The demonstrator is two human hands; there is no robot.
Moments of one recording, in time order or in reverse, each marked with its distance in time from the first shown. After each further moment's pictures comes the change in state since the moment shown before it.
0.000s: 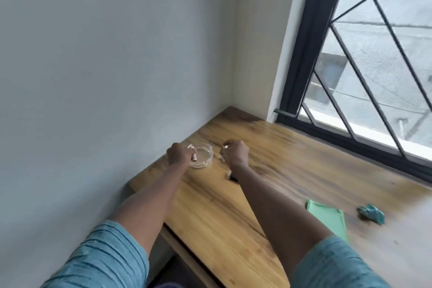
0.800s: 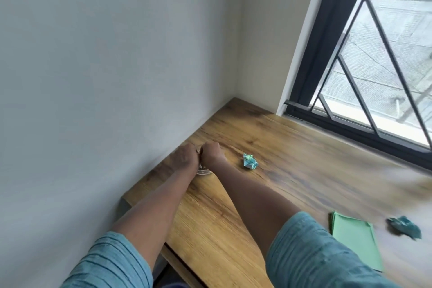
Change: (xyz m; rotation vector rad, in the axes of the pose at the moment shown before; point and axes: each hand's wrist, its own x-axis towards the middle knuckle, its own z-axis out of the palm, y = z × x) left_hand 0.056 -0.002 0.029 0.617 0.018 0.259; right_hand 0.063 -0.015 0.099 -0.422 -0.296 -0.062
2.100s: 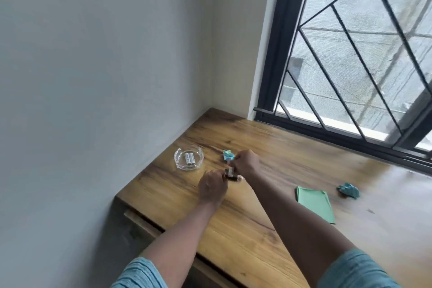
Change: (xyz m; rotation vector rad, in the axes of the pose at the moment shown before) left_hand -0.135 0.021 0.038 -0.320 0.045 0.502; right_hand -0.106 0.085 -0.061 0.238 0.322 0.275
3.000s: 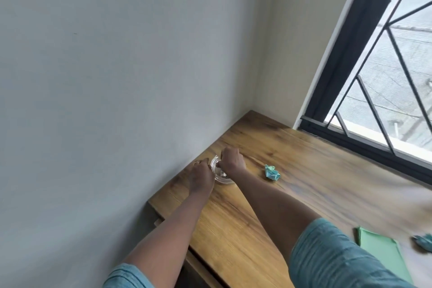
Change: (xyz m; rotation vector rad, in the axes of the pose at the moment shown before) left_hand 0.082 -0.116 -0.044 -0.078 0.095 -0.341; right_hand 0.055 -0.099 0.133 -0.311 -0.155 -0.276
